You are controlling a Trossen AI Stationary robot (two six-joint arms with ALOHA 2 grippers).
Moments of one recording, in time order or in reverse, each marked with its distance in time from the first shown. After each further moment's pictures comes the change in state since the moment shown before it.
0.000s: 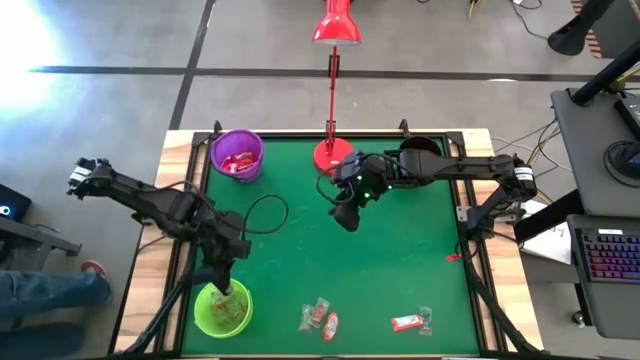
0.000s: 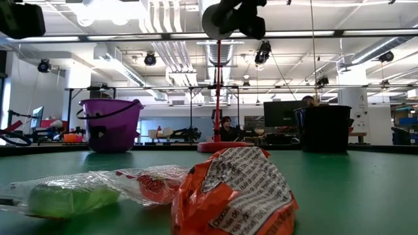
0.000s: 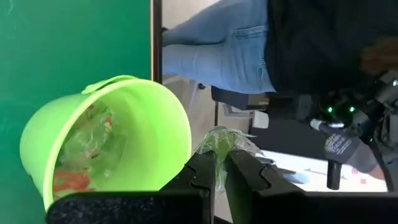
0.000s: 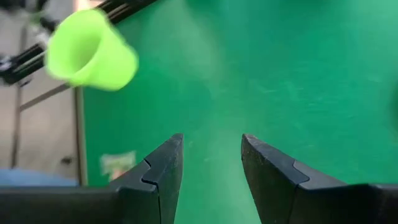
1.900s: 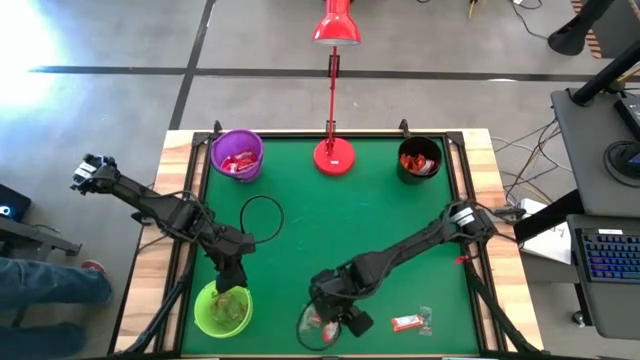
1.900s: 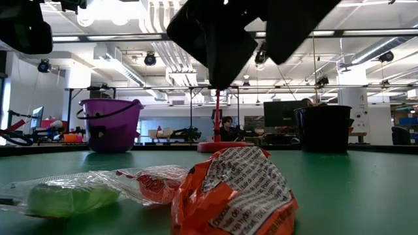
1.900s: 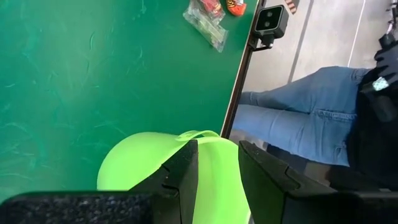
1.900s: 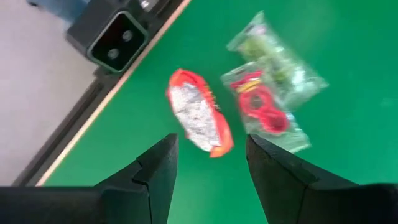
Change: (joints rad) left arm -0.118 0.034 0.002 -0.008 -0.470 -0.229; right arm 0.460 0.506 0.151 0.055 -0.120 -0.594
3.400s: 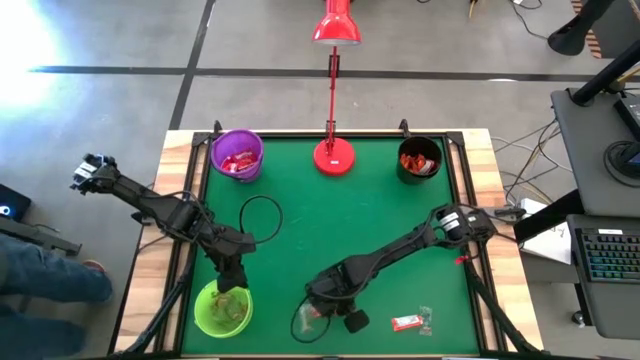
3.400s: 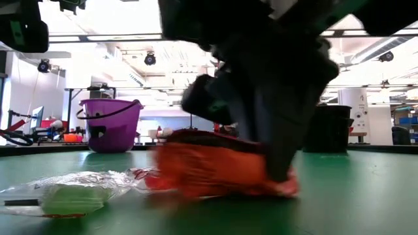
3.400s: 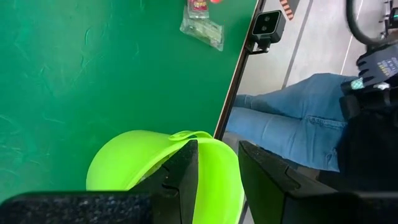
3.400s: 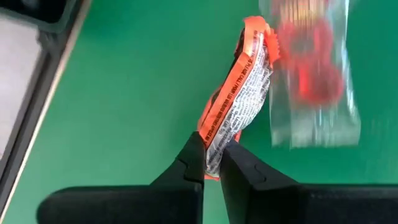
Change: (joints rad) left arm -0.006 0.000 0.000 0.017 -0.001 -0.061; right arm -0.028 0.110 0.000 -0.052 -0.051 0.107
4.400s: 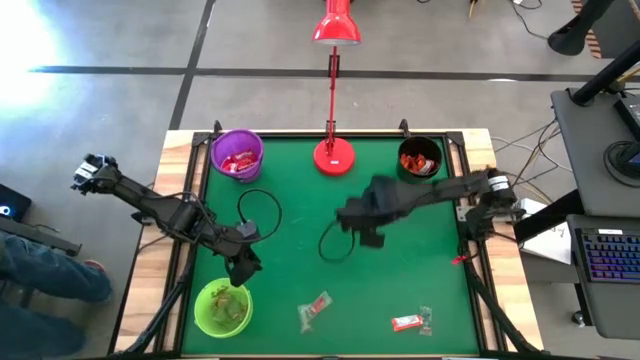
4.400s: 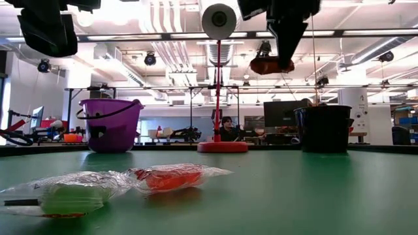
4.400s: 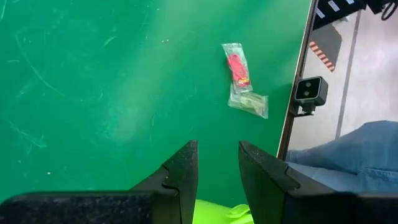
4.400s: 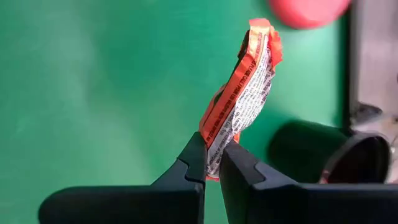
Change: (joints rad) left arm 0.000 0.014 0.000 0.006 -0.329 0.107; right arm -0.246 -0.427 -0.018 -0.712 0.666 0.442
